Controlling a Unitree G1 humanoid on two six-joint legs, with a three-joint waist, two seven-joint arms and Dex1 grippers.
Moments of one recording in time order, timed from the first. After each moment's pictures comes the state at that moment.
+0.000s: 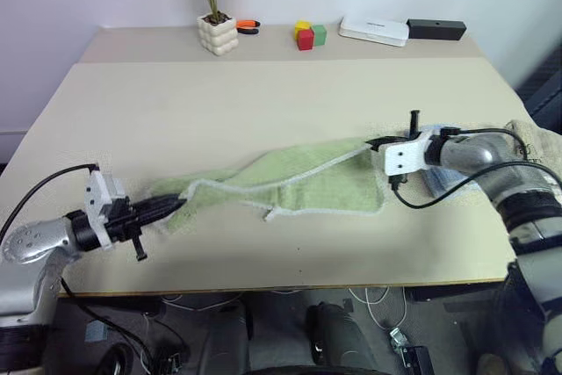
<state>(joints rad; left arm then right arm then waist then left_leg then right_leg) -0.04 0.73 0.30 -0.01 -0.52 0.12 -1.14 -0.75 -0.88 0.32 0.67 -0.29 -0.66 0.81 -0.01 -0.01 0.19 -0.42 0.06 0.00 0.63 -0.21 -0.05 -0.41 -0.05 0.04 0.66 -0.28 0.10</state>
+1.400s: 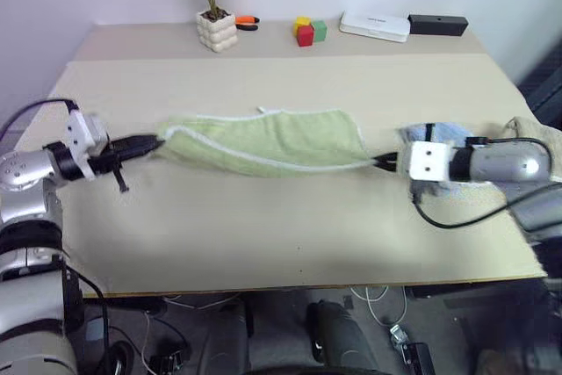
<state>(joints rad) -0.59 0.79 0.22 0.78 -0.36 -0.40 -1.48 -0.45 -1.03 0.14 0.04 0.11 -0.13 1.08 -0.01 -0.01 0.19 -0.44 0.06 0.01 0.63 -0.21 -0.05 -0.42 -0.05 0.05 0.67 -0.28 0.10</state>
